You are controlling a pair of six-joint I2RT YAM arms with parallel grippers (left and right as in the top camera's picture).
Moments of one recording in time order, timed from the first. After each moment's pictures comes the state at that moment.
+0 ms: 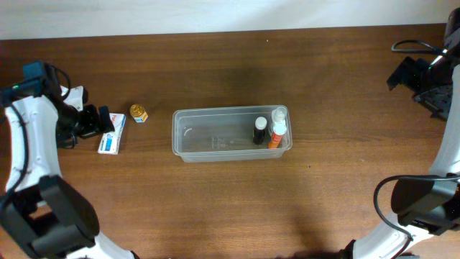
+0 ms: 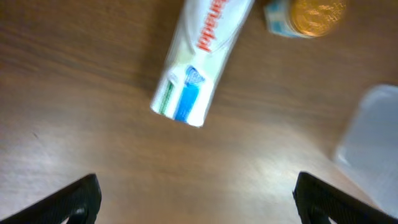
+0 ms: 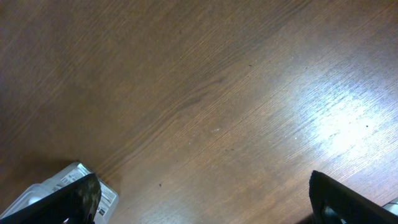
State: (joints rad) left arm 0.35 1.88 1.63 -1.23 0.08 0.09; right arm -0.36 1.92 2.20 -1.65 0.03 0.39
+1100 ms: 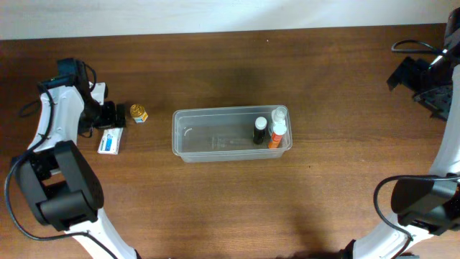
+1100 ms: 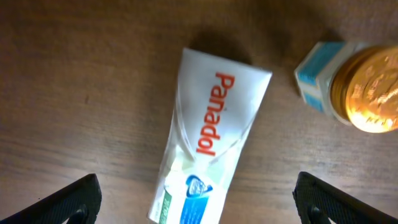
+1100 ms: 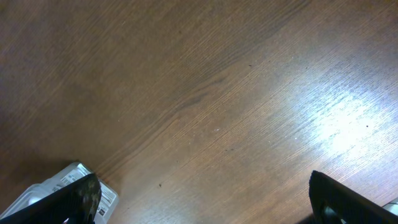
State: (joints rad) left arm 0.26 2.06 1.63 -1.02 -0.02 0.14; right arm -0.36 1.92 2.20 -1.65 0.03 0.39
